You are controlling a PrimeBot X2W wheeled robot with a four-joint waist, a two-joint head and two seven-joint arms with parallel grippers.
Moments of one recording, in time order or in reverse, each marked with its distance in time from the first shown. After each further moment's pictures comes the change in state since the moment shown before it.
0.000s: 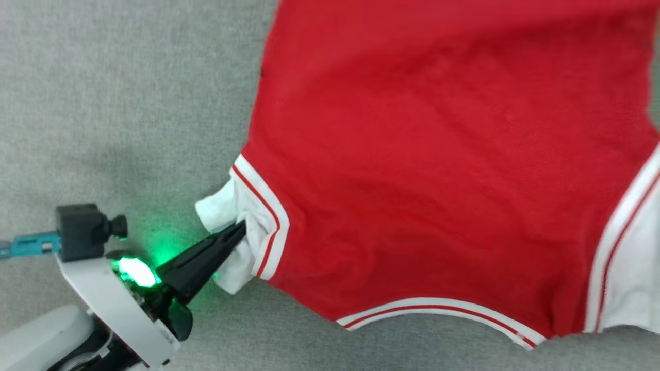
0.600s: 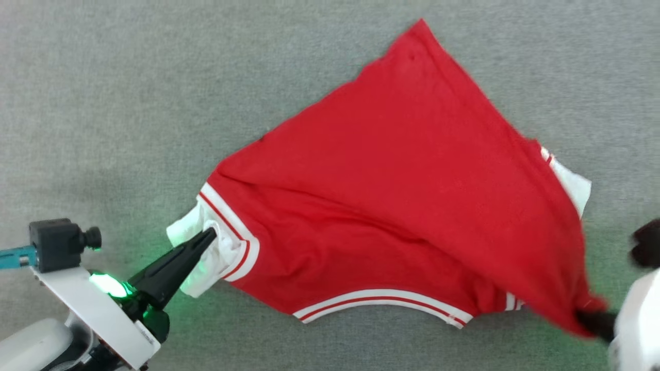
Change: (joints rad) left arm 0.095 0.035 0.057 0.058 -0.024 0.004 -0.012; right arm 1.081 0.040 -0.026 -0.721 0.339 0.000 0.157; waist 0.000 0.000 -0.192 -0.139
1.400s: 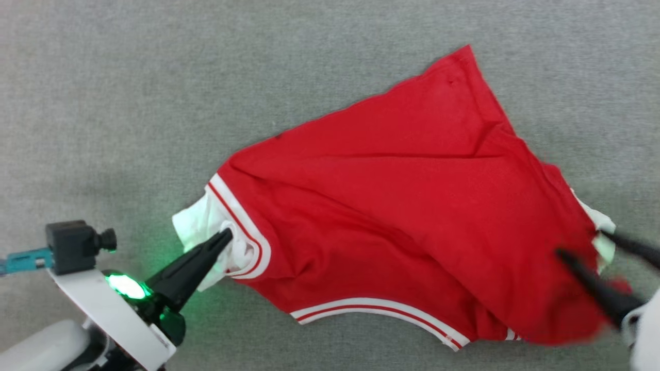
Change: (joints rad) left arm 0.014 -0.035 0.014 -0.021 0.009 0.000 -0.003; right arm 0.057 -0.062 0.106 -0.150 -0.047 0.000 -0.374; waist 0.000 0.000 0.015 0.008
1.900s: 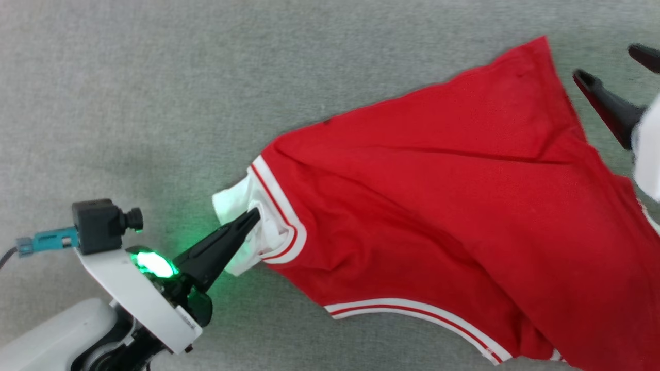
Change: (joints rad) left arm -0.074 -0.092 -0.020 0.018 0.022 0.000 0.008; right arm -0.641 -0.079 0.129 0.329 -0.097 0.000 0.031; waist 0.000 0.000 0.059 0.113
